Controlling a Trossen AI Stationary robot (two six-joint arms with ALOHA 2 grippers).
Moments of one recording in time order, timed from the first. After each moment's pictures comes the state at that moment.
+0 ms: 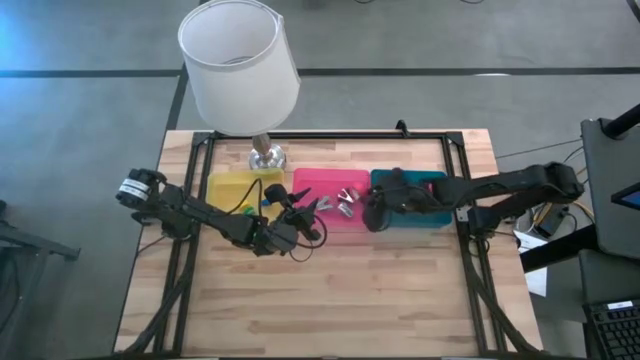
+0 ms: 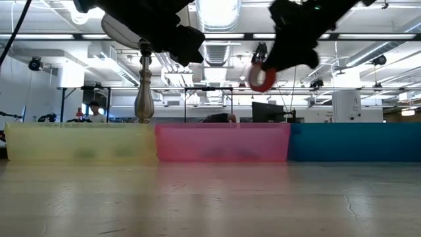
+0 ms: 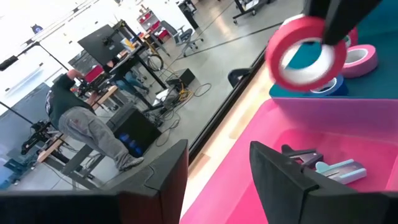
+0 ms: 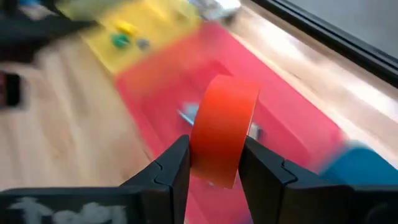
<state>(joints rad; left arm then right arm) -0.28 1.58 0.93 0.27 -1.16 0.19 0.04 1.28 0.89 -0.33 0.38 0.55</state>
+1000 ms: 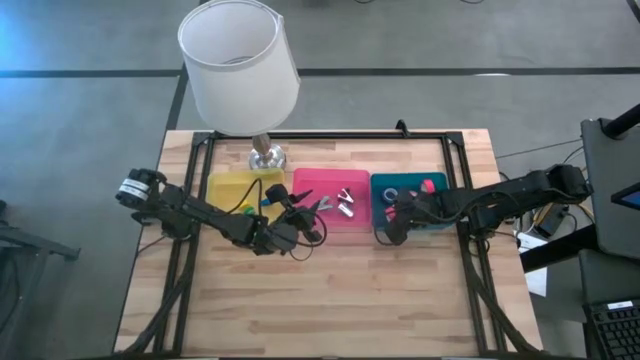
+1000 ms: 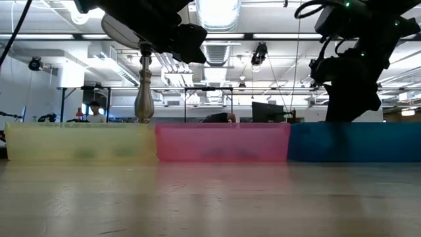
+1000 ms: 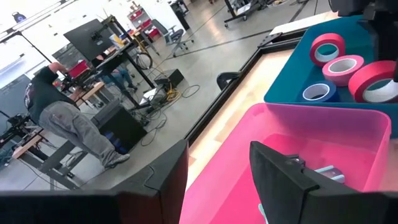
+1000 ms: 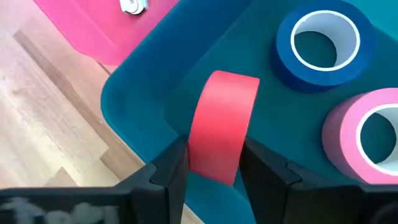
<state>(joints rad) -0.27 1.58 0.93 0.27 -1.12 0.13 0.06 1.17 0.58 -0.55 0.23 0.87</state>
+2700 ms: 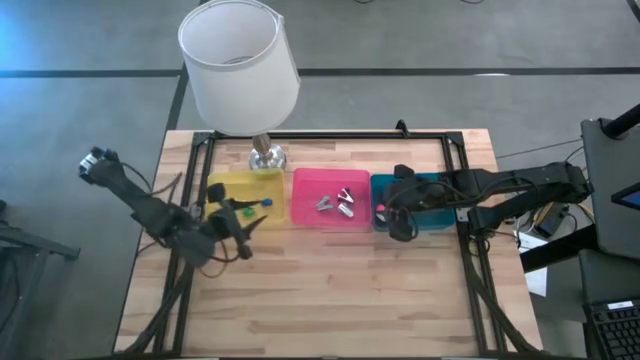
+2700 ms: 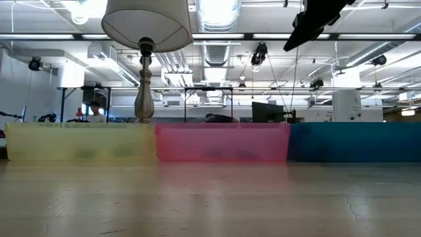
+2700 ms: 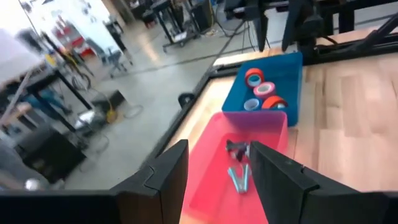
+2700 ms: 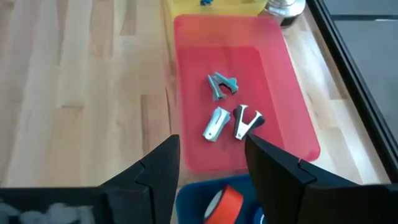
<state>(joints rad) -0.62 1.00 0.93 -0.46 -1.12 -0.15 0.09 1.16 1.04 -0.70 0.23 0.12</state>
